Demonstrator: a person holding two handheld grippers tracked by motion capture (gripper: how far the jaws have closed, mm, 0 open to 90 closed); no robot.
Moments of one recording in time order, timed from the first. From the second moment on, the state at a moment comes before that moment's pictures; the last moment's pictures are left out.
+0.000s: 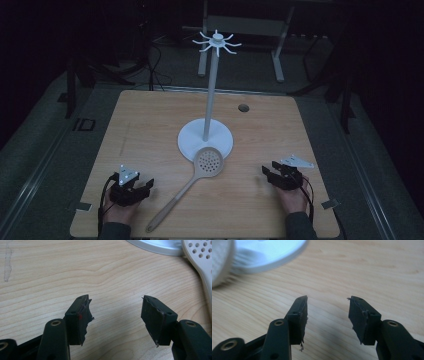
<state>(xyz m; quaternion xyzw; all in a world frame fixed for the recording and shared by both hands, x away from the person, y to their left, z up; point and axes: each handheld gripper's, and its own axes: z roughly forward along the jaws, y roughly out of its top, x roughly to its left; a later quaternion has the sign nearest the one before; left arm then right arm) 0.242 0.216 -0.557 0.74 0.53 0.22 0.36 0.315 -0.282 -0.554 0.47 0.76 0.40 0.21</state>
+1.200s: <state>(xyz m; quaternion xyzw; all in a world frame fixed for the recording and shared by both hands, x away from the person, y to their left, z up) 0.241 0.216 -0.556 0.73 0.53 0.22 0.36 0.330 -0.162 -0.516 0.31 0.85 0.39 0.18</state>
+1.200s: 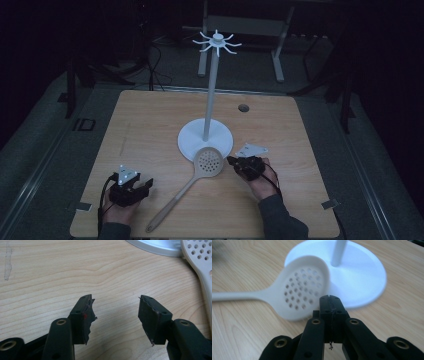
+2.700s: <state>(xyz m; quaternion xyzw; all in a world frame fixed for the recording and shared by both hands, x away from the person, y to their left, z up) 0.237 0.235 -0.549 0.70 0.57 0.24 0.38 0.350 -0.111 -0.528 0.29 0.88 0.33 0.18</state>
